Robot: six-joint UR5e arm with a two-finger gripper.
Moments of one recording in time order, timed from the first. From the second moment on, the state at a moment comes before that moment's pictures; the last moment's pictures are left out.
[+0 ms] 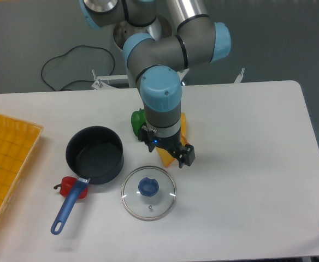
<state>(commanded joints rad) 2.41 -1.88 -1.57 -1.19 1.55 0.90</state>
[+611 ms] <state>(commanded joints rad) 2.43 -1.88 -1.58 -1.19 1.55 0.89</state>
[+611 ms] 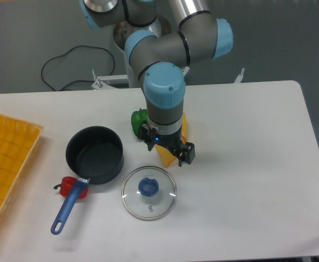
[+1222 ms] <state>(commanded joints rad) 2.45 -1.88 -1.58 -1.19 1.56 0.90</state>
